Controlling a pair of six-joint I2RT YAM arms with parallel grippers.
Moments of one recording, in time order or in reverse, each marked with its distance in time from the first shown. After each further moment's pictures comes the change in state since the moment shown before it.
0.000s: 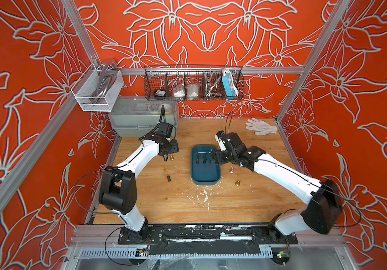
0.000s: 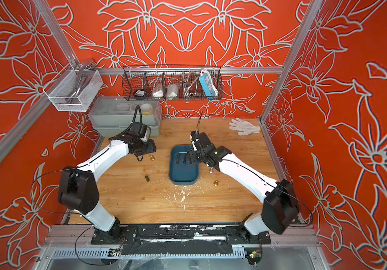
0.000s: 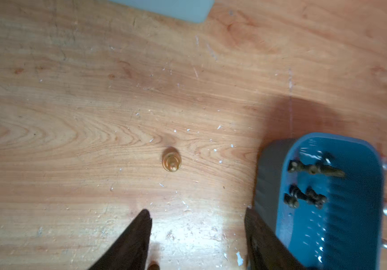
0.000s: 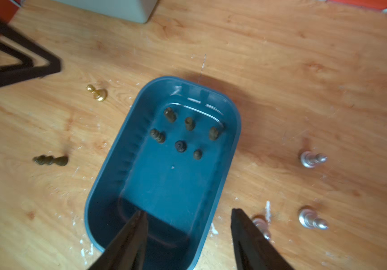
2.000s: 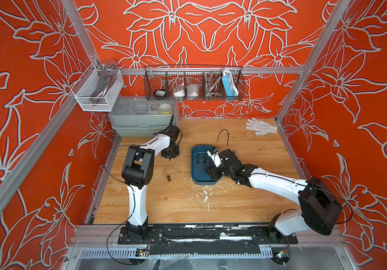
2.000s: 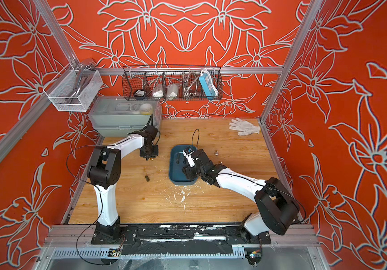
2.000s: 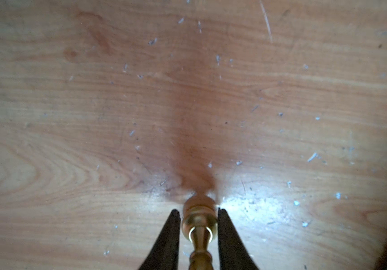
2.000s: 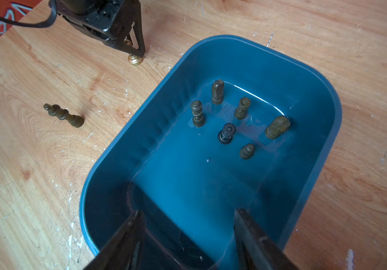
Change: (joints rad) left arm 0.003 0.369 0.187 -0.100 -0.107 0.083; right arm 0.066 0.033 -0.301 0.407 -0.103 -0.108
